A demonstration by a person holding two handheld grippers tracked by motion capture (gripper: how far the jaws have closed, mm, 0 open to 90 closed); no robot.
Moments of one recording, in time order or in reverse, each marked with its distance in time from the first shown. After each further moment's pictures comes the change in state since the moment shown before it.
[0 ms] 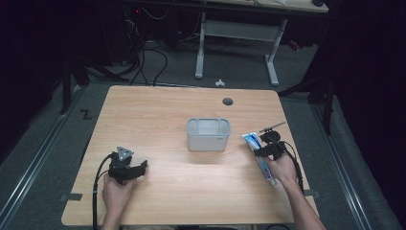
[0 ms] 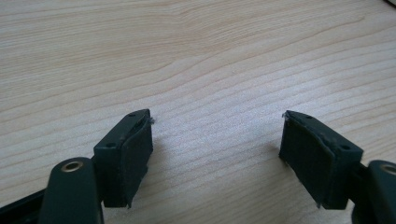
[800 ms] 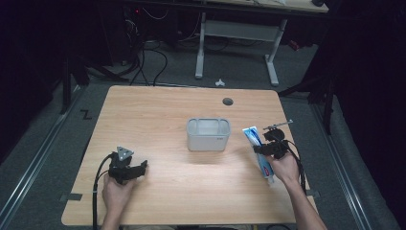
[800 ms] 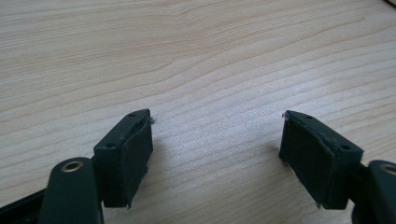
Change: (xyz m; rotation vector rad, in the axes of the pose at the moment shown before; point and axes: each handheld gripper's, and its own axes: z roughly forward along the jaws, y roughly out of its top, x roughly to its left) left arm 0.000 0.000 0.000 0.000 0.000 0.000; right arm 0.003 -0.002 -0.024 -0.122 0.066 -0.016
